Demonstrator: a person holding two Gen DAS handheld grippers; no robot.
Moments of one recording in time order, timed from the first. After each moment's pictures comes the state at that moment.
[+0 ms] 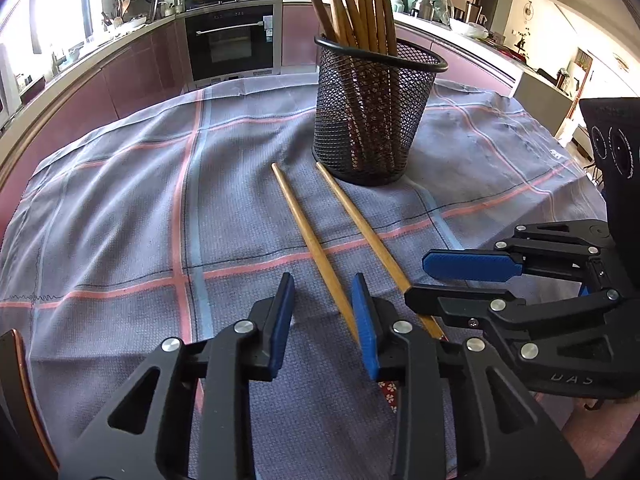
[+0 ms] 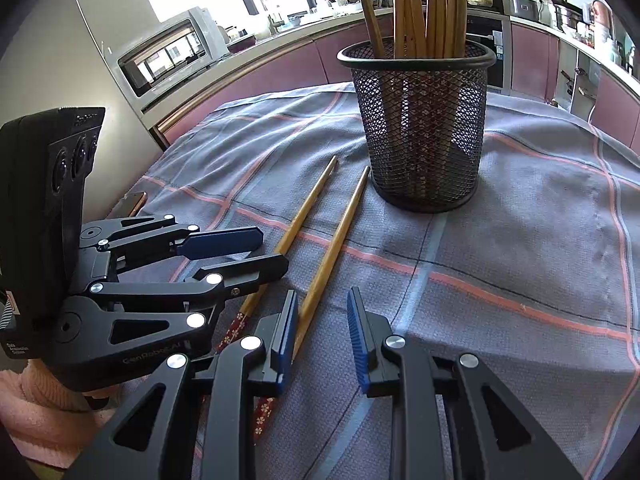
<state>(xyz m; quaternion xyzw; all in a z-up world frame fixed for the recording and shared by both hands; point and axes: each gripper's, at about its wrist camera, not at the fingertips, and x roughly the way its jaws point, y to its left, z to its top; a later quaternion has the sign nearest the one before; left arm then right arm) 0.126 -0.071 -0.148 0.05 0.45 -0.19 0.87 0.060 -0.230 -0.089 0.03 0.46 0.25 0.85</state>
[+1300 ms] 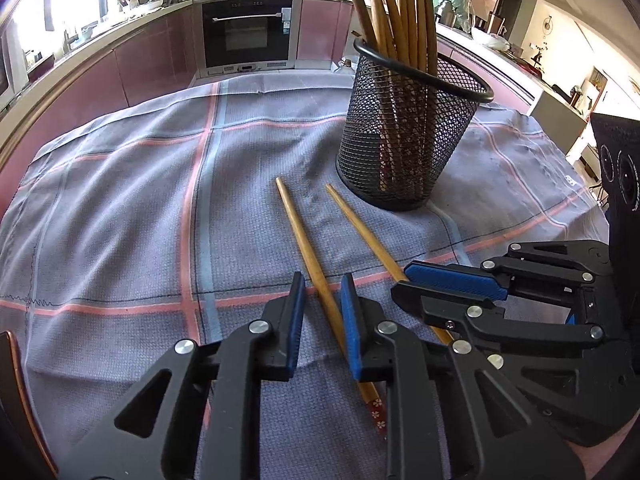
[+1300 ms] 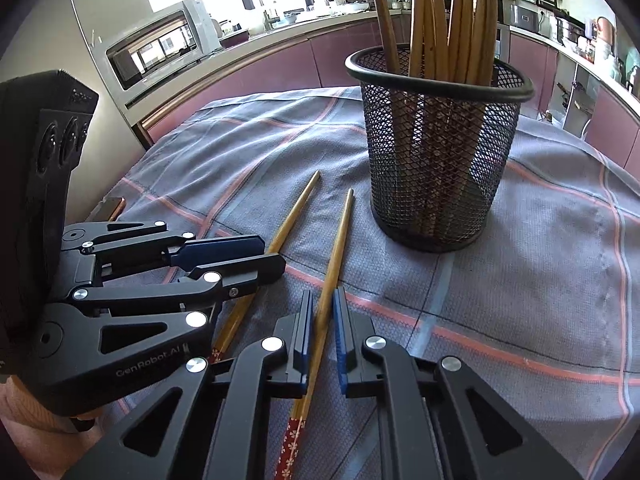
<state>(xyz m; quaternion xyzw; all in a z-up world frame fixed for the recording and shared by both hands) 0.154 -0.069 -0.149 0.02 0.46 -0.17 0.87 0.085 -0.207 -0.090 0.00 0.46 0.23 0.86</state>
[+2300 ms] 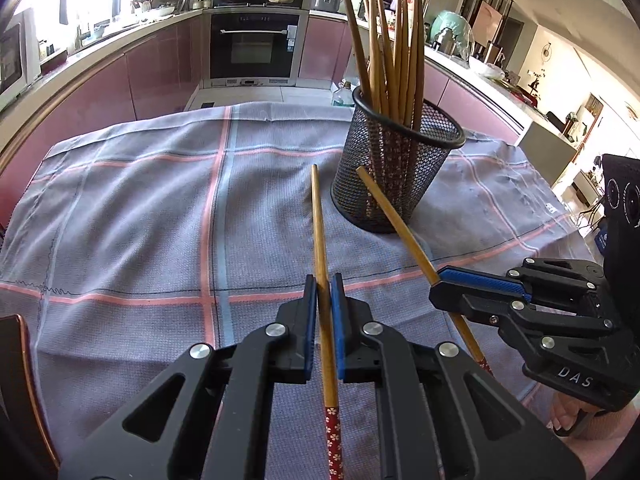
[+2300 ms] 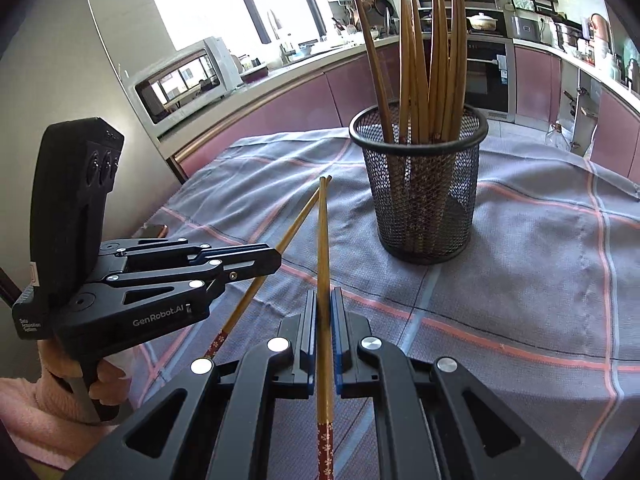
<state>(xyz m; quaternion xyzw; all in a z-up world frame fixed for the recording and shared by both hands) 0.132 -0.055 -0.117 -0.02 0.43 -0.18 0.88 0.058 -0.244 -0.055 0.05 0.41 0.27 0.87</state>
